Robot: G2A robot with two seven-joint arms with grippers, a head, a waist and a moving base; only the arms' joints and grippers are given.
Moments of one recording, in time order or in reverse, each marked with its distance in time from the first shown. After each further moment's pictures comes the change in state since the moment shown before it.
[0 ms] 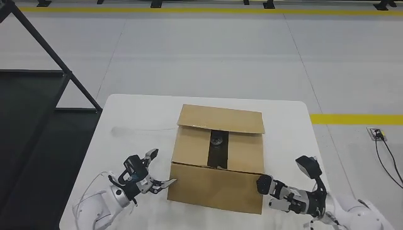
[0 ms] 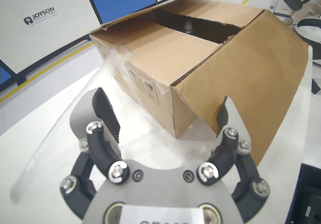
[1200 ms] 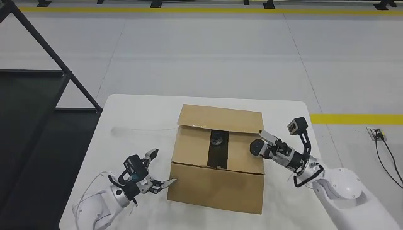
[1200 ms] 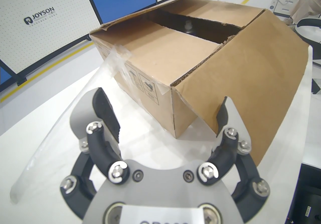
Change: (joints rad) left arm 0.000 0.000 0.000 0.000 0.000 0.000 0.000; right arm 0.288 -0.065 -0.150 0.085 0.211 0.662 -0.276
